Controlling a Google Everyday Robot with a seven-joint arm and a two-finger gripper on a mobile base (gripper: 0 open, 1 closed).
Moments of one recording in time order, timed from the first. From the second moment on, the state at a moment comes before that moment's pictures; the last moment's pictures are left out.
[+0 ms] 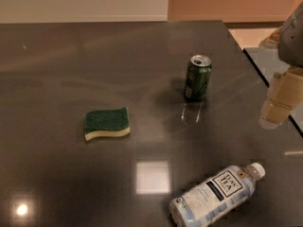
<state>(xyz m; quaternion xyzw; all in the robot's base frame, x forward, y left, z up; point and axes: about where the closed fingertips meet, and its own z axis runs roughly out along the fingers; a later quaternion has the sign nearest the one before) 0.438 -0.217 0.976 -0.60 0.78 -0.03 0.16</state>
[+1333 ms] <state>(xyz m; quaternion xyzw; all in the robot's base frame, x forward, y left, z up) 0.499 -0.203 0.972 -0.60 0.78 -0.02 0.20</state>
